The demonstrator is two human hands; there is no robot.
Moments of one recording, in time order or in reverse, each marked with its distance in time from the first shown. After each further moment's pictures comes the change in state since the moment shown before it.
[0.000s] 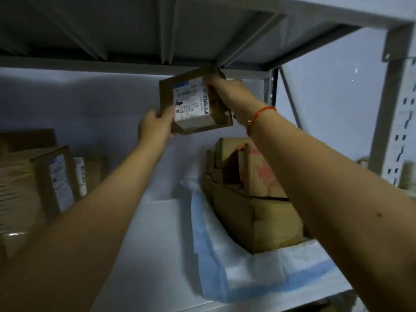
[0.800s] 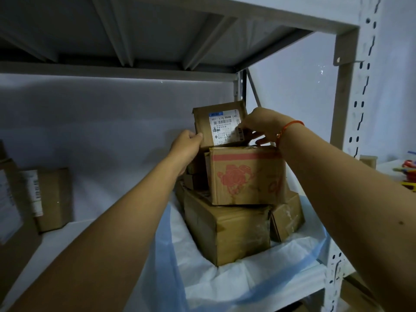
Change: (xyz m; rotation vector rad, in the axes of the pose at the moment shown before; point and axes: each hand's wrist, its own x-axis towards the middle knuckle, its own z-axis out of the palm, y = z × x) left_hand -0.013 -0.028 0.134 0.262 -0.290 -0.087; right_hand 0.006 0.065 -0.113 -0.408 -0.023 0.376
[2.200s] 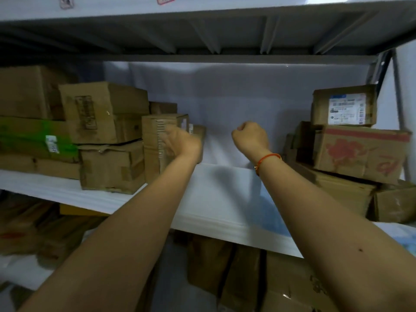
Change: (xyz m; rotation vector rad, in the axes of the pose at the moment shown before) left_hand -0.208 -0.024 -0.202 0.264 0.976 -0.403; right_hand -0.169 -0.085 0.201 0.090 -0.036 -0.476
